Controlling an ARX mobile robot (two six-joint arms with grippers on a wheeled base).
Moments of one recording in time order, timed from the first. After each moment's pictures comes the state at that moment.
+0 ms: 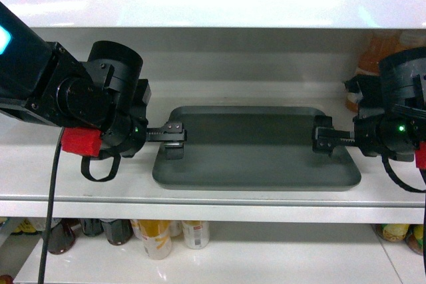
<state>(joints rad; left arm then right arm) -0.23 2.32 1.38 0.10 -0.13 -0.18 0.08 2.34 1.32 0.31 0.01 0.17</state>
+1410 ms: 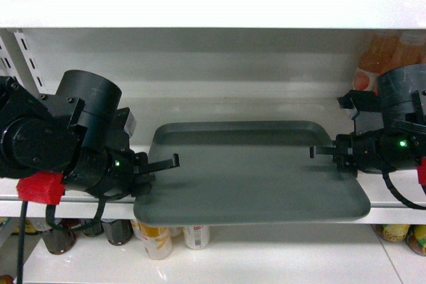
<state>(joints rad) -0.22 2.20 1.08 0.21 -0.01 -0.34 0.08 2.34 1.25 0.31 -0.02 0.11</state>
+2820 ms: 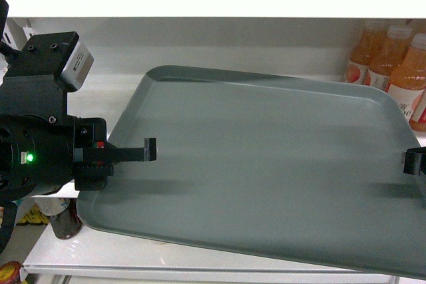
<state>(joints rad) -0.34 1.56 0.63 0.31 -0.18 -0.22 0.07 1.63 0.53 0.55 -0.08 0.16</state>
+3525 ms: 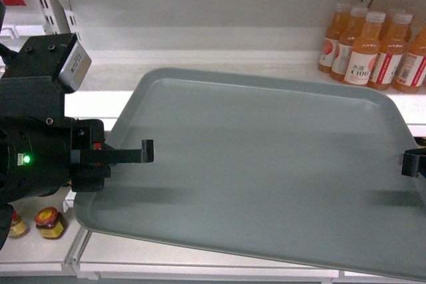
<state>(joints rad) -0.34 1.56 0.63 0.30 -0.18 -0.22 0.07 1.63 0.53 0.55 -0.08 0.16</state>
